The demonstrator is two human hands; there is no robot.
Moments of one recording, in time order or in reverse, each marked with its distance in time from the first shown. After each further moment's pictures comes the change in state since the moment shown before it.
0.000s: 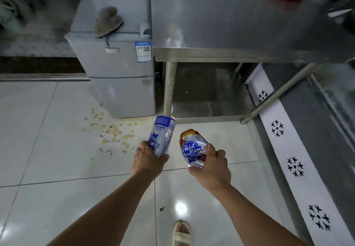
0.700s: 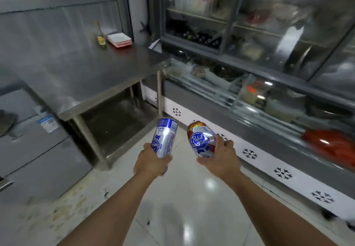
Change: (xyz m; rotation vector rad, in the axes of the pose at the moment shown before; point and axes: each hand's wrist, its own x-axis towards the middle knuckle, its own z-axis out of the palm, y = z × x) left_hand -0.302 0.059 -0.056 0.204 -0.453 0.639; right_hand -0.364 0.085 -0.119 0.326 0.552 0.550
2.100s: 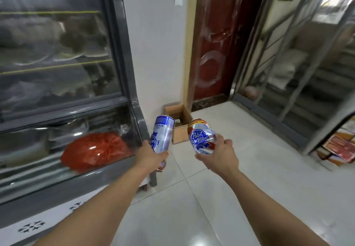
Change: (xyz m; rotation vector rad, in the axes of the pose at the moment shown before) left_hand -0.436 0.458 0.778 0.297 -0.789 0.710; right_hand -0.235 0.800 -0.468 0.173 0.658 0.941
